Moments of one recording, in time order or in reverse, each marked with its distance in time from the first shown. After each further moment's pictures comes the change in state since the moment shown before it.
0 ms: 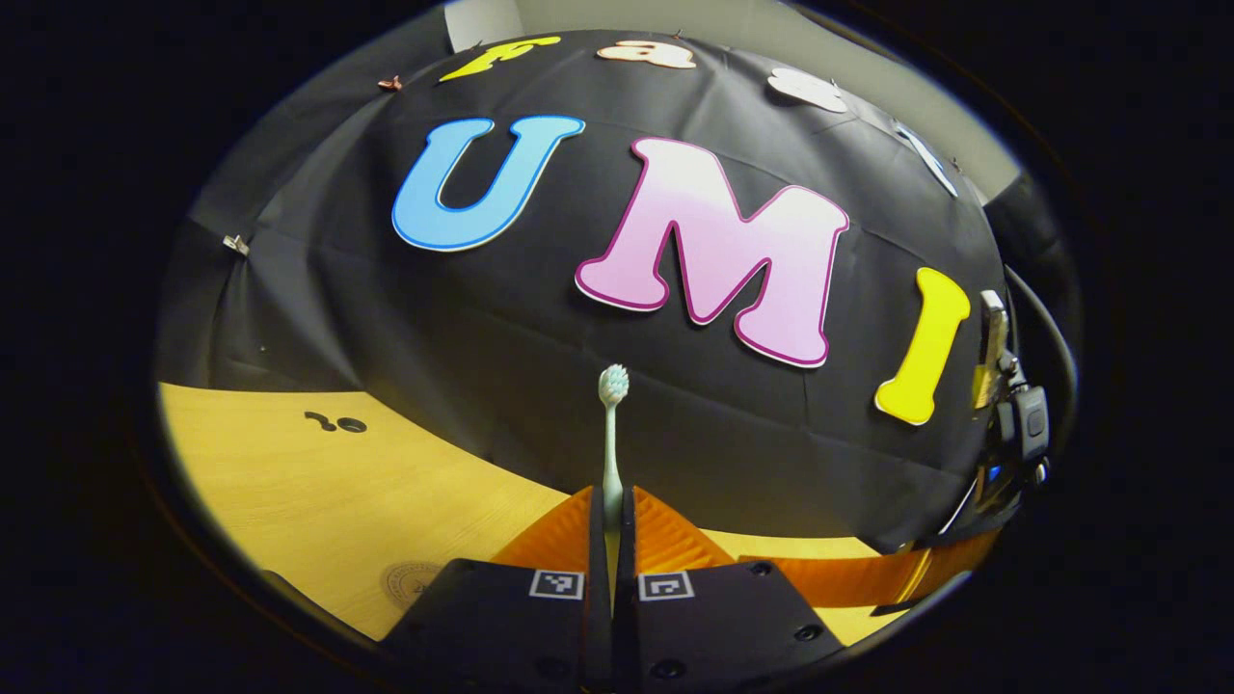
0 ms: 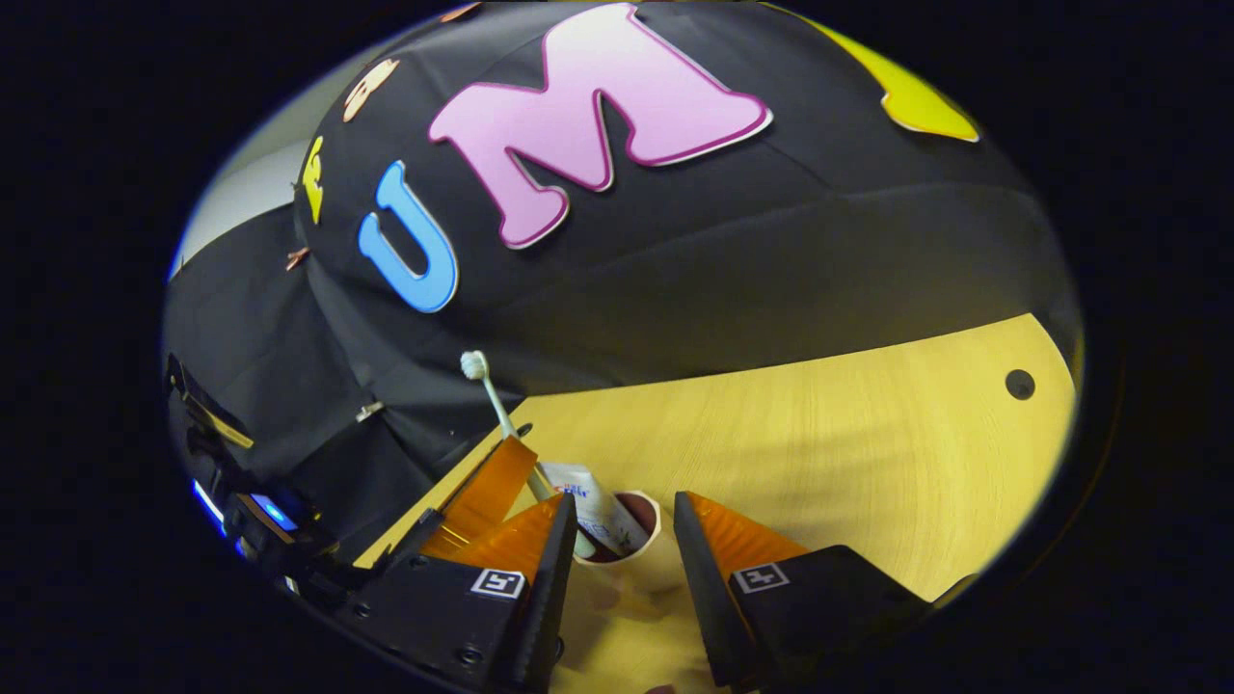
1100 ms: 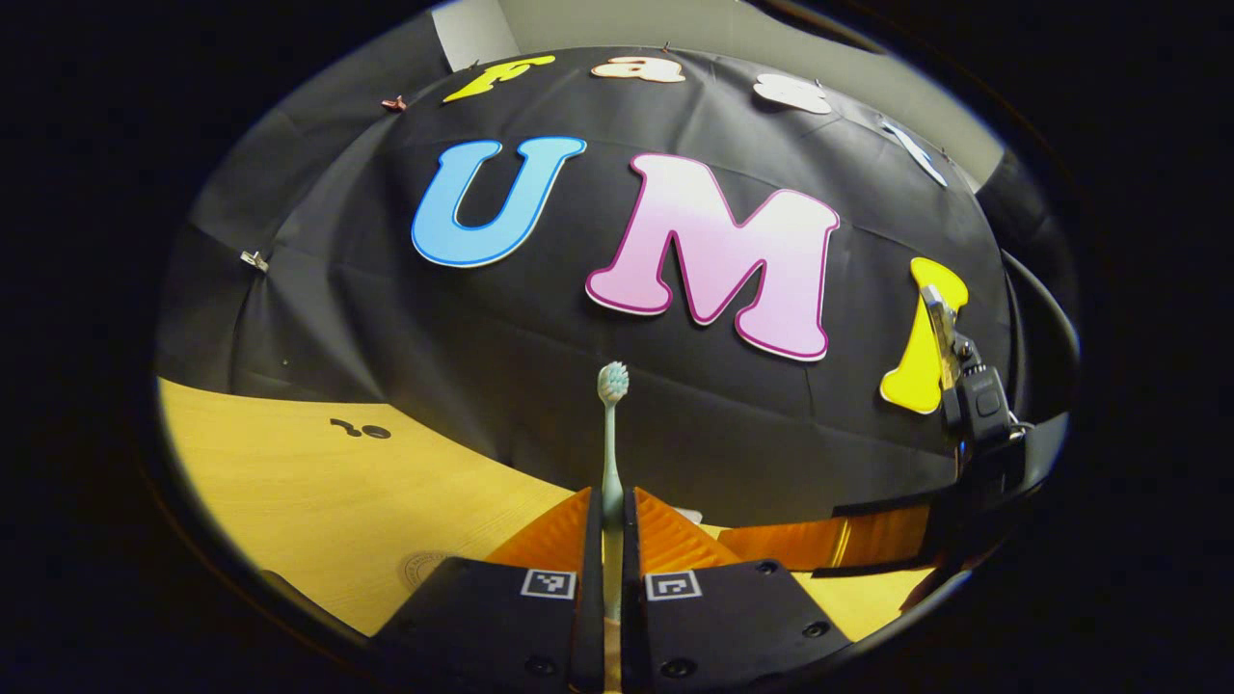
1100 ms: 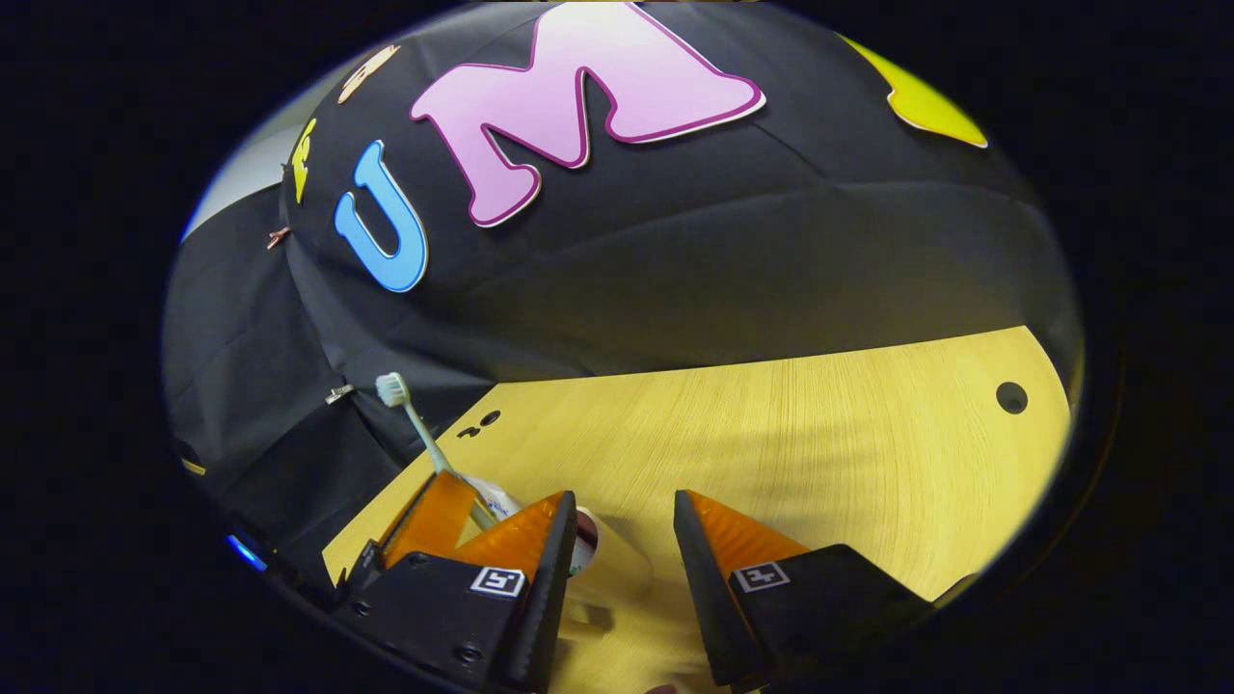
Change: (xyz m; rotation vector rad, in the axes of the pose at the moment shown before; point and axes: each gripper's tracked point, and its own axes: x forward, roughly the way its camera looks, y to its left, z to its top) left arm -0.025 0.003 -0.024 0.050 -0.053 0.059; right arm 0.012 -0.028 -0.002 -0.020 0.009 -0.068
